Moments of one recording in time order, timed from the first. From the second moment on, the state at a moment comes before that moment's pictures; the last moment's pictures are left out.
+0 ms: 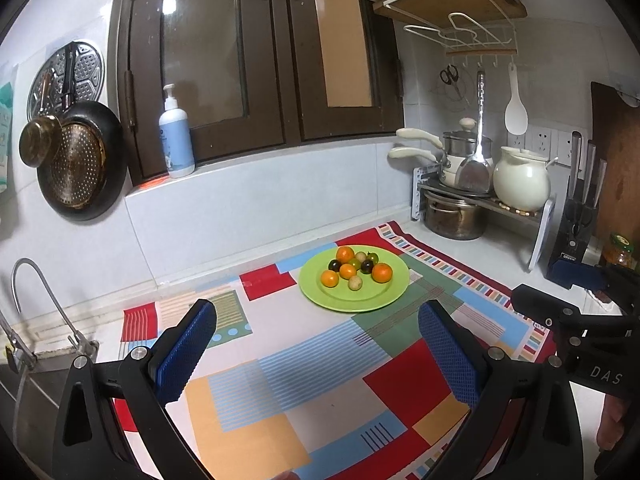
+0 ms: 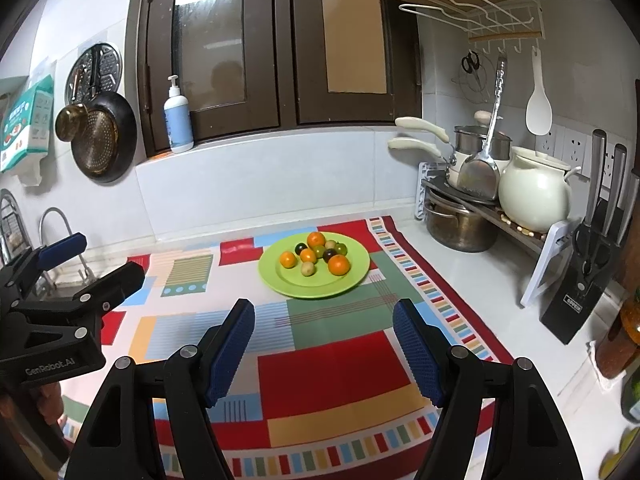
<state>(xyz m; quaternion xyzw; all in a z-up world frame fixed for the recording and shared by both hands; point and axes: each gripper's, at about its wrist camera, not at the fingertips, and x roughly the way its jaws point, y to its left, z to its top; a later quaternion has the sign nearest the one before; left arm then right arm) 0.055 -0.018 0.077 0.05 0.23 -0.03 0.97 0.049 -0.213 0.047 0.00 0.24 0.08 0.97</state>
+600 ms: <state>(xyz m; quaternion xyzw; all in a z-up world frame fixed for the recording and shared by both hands) 0.057 -0.014 0.075 0.05 0.24 -0.03 0.97 0.053 -0.210 0.045 0.00 0.25 0.09 0.96</state>
